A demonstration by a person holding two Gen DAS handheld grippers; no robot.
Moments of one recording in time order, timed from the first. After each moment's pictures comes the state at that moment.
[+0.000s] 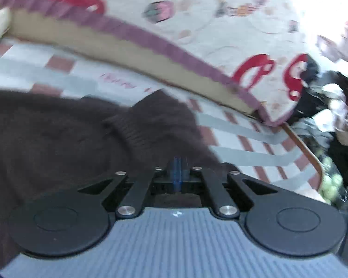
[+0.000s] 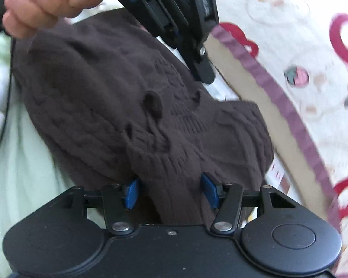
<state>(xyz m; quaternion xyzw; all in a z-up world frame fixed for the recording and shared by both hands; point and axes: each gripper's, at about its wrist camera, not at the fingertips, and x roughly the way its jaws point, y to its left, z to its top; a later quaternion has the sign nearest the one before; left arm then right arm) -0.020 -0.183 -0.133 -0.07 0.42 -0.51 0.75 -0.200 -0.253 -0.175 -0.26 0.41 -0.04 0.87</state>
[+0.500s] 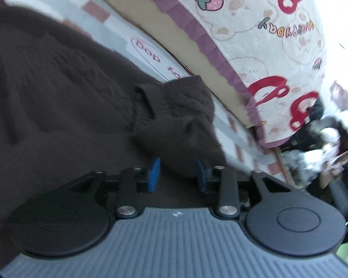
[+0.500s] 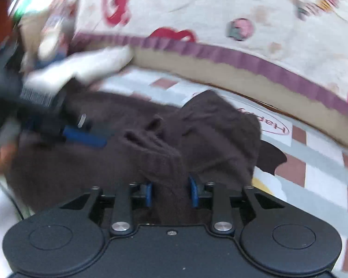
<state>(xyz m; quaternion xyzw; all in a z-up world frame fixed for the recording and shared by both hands) 0.004 -0.157 -0.187 -0.22 0.51 -0.48 0.68 -0.198 -0.357 -0.151 0.01 0.37 -0.07 0.93</state>
